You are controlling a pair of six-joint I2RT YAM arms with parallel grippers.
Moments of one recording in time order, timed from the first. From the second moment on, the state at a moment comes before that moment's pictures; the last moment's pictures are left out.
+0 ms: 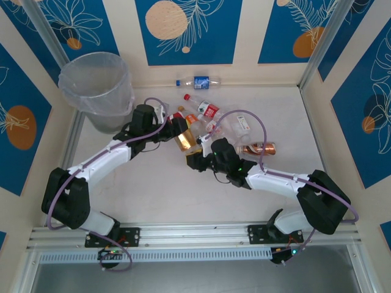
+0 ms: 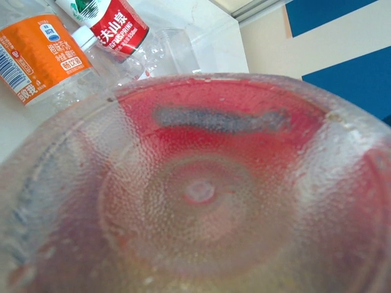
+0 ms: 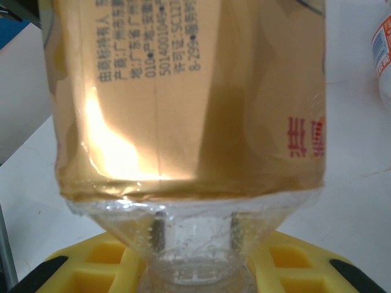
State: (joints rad) left arm -0.46 1.47 1.03 -0.06 0.49 -0.81; right arm 0.81 1.37 0.68 0.24 -0.14 0.39
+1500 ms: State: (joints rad) left arm -0.44 1.48 1.33 -0.43 0.29 -0.54; right arm 0.75 1.20 0.67 0.08 -0.15 0.42
